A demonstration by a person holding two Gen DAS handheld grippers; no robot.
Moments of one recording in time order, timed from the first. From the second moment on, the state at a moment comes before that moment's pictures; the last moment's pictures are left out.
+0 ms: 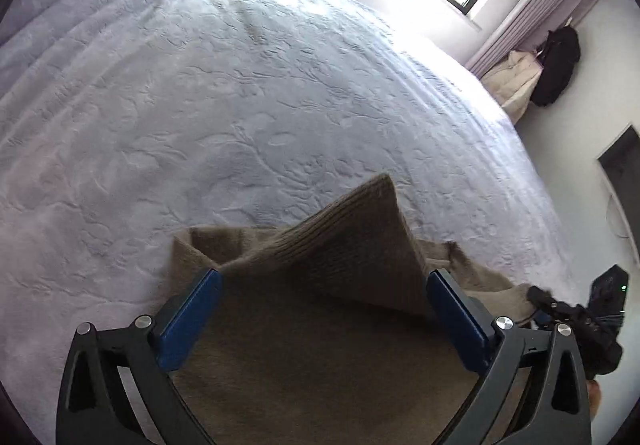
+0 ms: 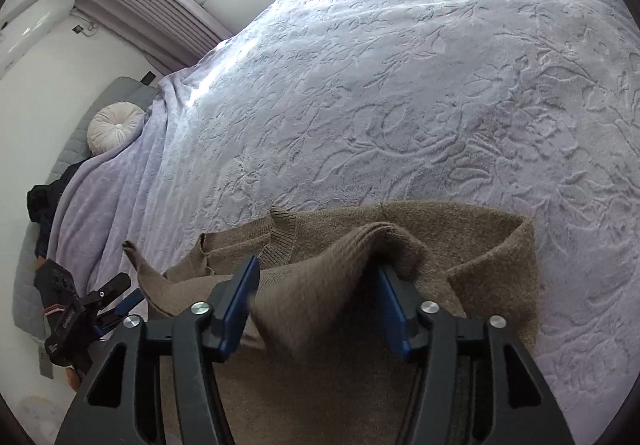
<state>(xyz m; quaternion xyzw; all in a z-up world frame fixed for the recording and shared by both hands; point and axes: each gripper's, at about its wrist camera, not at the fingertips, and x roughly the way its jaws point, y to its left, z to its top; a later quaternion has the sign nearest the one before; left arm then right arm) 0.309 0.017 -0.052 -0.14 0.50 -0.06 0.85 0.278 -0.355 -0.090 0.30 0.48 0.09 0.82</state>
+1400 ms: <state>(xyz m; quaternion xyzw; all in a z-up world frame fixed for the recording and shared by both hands) 0.249 0.068 -0.116 -0.04 0.58 -0.03 0.81 0.191 -0.383 -0.117 0.21 0.53 0.05 0.82</state>
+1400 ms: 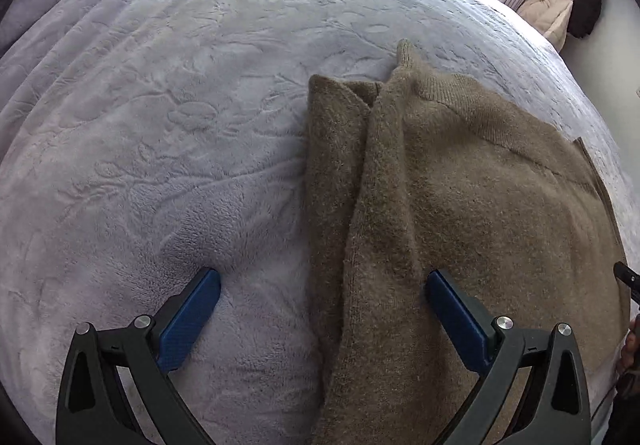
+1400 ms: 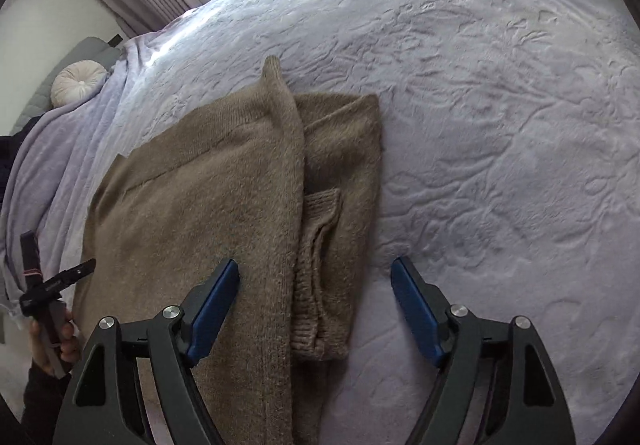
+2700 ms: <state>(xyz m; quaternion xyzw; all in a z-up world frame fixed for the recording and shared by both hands) 0.261 0.047 -0.106 -0.06 0.56 -0.17 0.80 0.204 -0.350 -0.121 0.20 0.51 0.13 0.83</state>
